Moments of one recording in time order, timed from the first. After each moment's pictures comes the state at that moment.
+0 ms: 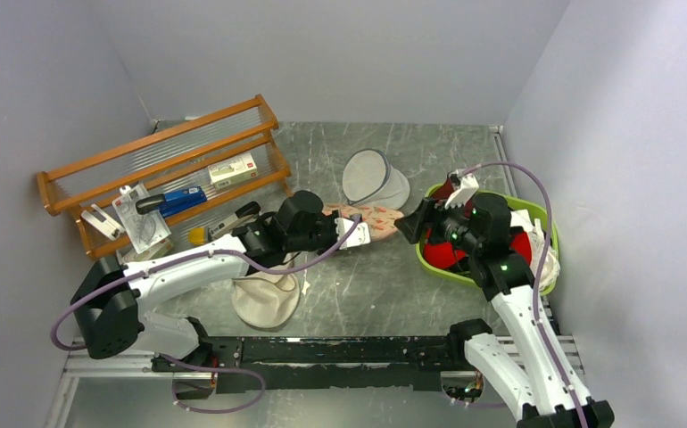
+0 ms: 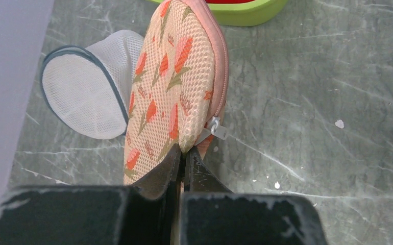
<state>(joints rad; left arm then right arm) -0.96 1.35 0.94 -0.05 0.19 0.57 0.21 0.76 0.74 -0.39 -0.37 0.31</state>
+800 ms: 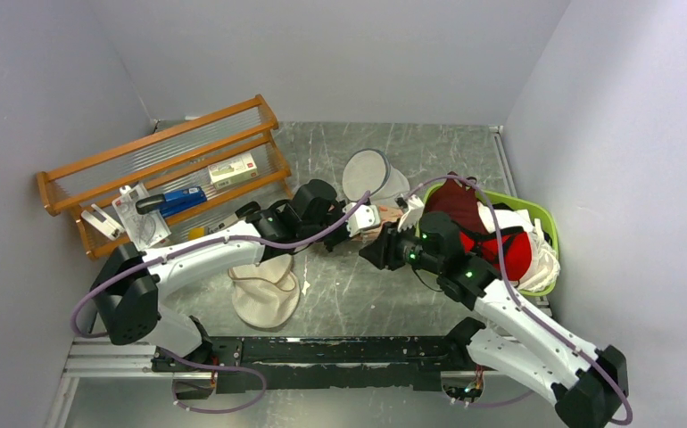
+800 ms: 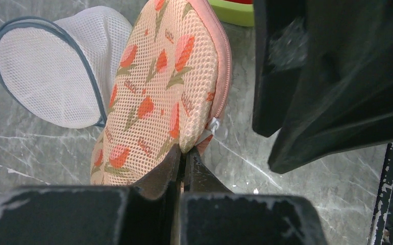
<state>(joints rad) -0.94 1.48 1.09 -0.16 0.20 0.40 0.65 0.79 0.59 -0.22 -0.26 0.48</state>
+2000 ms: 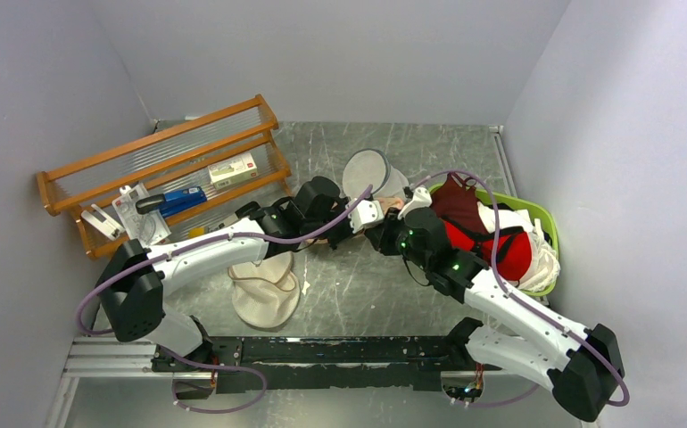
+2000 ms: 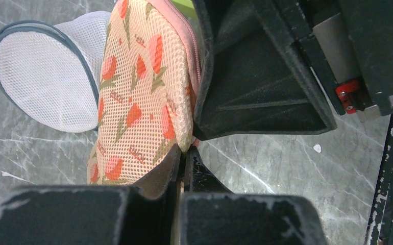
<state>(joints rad) -0.94 1.51 1.12 -0.16 0.21 0.36 0.72 0.92 0.62 -0.13 0.15 0.64</state>
